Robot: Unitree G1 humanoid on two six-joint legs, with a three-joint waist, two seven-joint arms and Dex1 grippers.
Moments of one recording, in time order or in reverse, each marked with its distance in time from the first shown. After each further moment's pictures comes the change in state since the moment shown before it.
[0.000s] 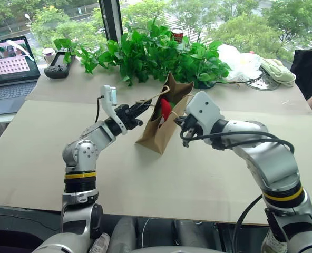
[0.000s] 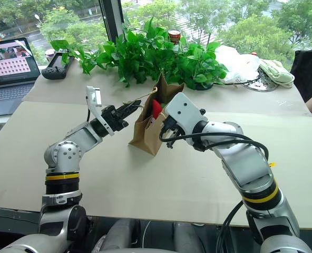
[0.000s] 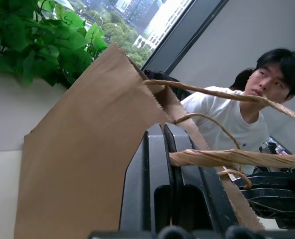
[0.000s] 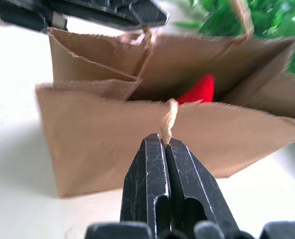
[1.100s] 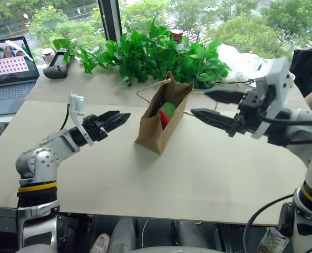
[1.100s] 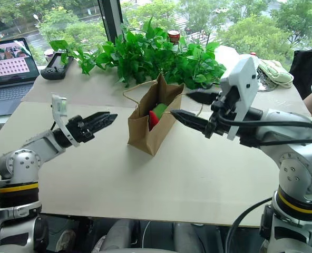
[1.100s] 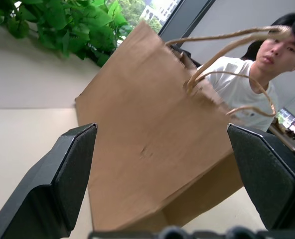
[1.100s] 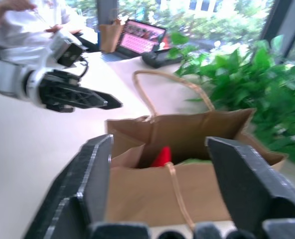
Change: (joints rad) left arm 0.197 0.323 0.007 -0.048 -0.070 0.018 -0.199; right arm 0.113 -0.093 -0.550 -0.131 0.579 0.082 0.193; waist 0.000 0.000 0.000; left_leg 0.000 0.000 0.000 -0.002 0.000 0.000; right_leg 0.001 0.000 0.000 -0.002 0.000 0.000
